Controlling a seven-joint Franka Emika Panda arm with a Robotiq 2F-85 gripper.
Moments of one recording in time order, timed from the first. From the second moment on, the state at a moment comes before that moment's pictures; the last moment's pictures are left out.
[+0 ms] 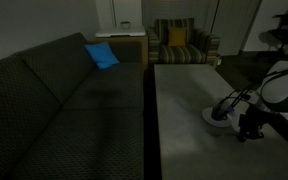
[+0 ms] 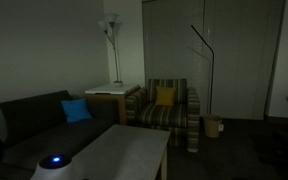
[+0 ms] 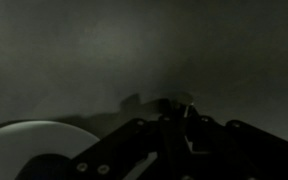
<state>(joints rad) -0.25 1.46 0.19 -1.45 -0.13 2.85 -1.35</state>
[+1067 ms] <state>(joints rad) -0.17 1.46 0.12 -1.40 -0.29 2.70 -1.46</state>
